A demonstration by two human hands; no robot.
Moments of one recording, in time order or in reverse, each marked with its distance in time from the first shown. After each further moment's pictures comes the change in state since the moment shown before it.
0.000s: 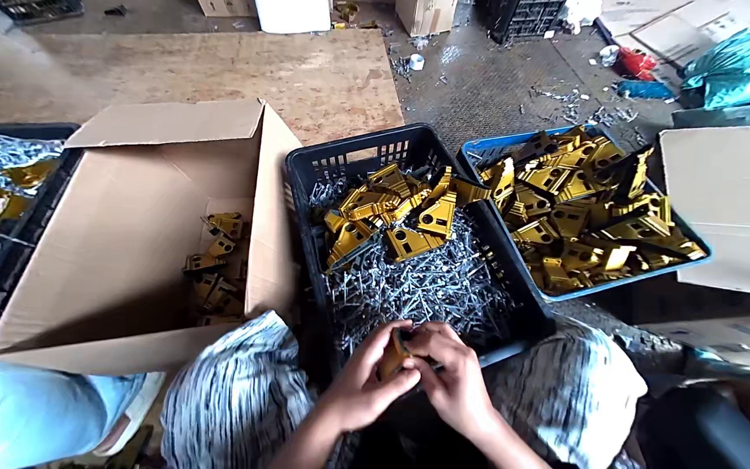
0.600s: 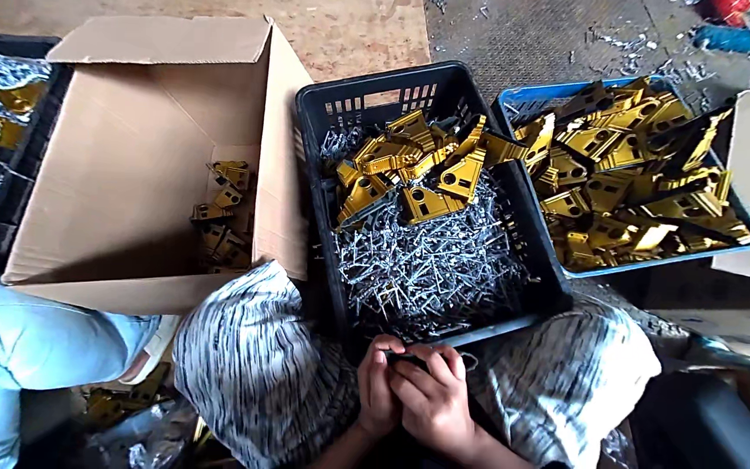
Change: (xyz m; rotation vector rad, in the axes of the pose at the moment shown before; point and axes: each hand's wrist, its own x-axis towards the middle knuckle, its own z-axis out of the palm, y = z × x) left_hand -0.054 -0.056 0.087 -0.240 0.675 0.233; right_hand -0.067 -0.023 0.037 -0.484 0.032 -0.295
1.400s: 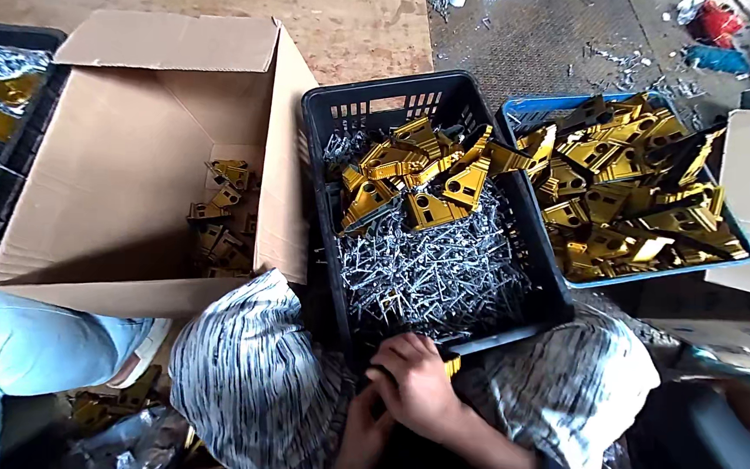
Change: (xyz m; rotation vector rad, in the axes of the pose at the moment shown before) left_hand -0.039 0.025 -0.035 0.178 -0.089 -0.545; right_hand 0.031 0.010 0.020 0.131 -0.466 0.175
